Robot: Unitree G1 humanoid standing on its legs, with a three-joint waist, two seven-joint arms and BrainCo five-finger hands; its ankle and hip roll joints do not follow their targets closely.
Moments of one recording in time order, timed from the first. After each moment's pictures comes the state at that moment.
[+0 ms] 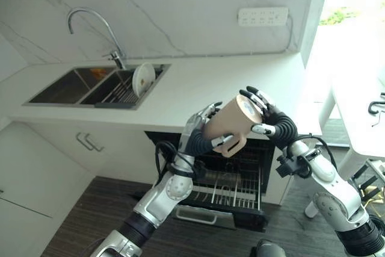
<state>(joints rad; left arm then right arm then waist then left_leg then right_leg) -0.24 0.40 -0.48 0.06 0.39 -0.39 0.56 -0.18 -0.49 0.27 -0.42 0.67 0.13 0.03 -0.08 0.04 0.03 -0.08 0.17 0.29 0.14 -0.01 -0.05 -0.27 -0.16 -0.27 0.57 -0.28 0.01</state>
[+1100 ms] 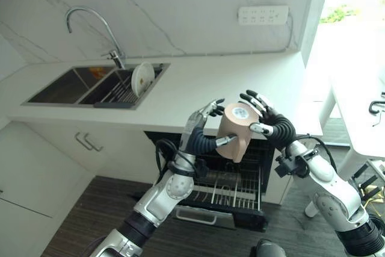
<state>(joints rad) -0.24 0.40 -0.48 0.00 0.39 -0.40 0.56 -0.18 -0.50 0.27 -0.42 0.69 0.21 0.00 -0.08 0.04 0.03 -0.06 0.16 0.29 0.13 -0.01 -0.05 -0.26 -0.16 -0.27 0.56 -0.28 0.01</state>
